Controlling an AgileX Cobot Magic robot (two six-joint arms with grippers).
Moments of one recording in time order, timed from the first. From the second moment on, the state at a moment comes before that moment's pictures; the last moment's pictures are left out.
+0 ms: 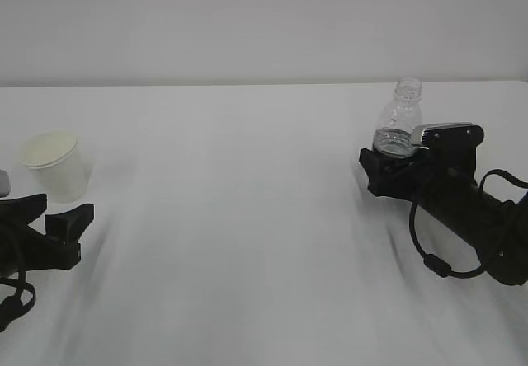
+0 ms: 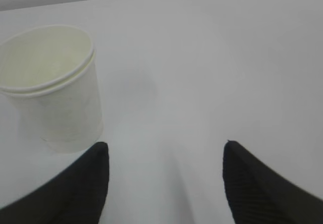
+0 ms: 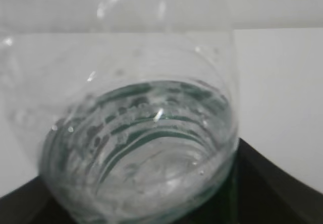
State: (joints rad) left arm -0.23 1.82 -0.24 0.01 -1.14 -0.02; right arm 0.11 2.25 -0.79 -0.24 -1.15 0.13
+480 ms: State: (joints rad) left arm -0.23 1.82 -0.24 0.01 -1.15 -0.02; right arm 0.11 2.25 -0.79 -0.25 -1.15 0.13
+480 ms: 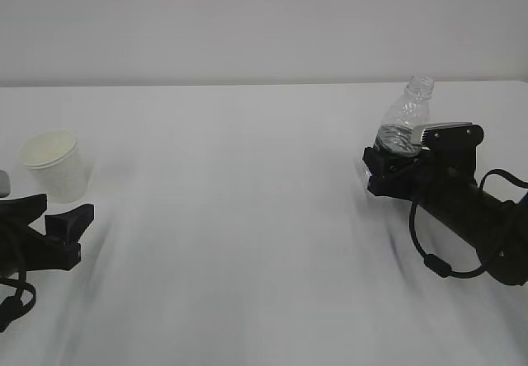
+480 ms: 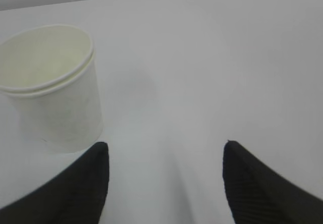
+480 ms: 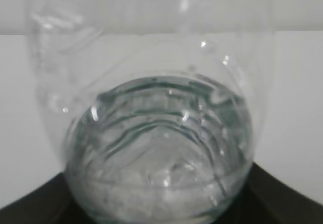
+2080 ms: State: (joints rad) left arm -0.23 1.82 -0.24 0.01 -1.15 -0.02; right arm 0.11 1.92 -0.46 -0.27 -1.12 -0.01
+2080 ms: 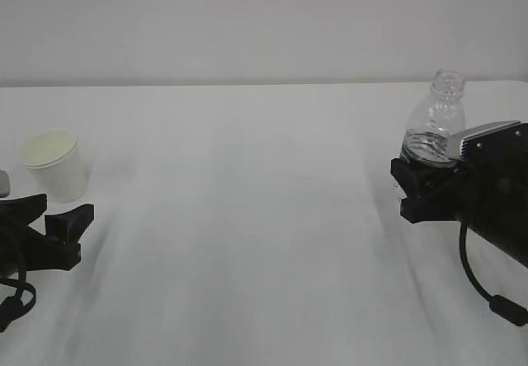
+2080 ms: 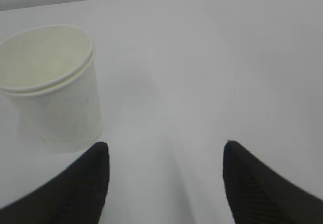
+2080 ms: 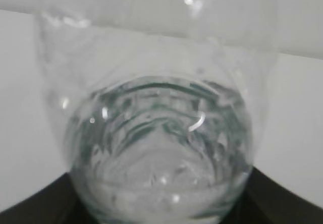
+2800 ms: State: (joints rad) left arm -0.23 1.82 -0.27 -0.19 -1.15 -0.02; right arm 0.11 1.86 -0.38 -0.26 -1.12 -0.01
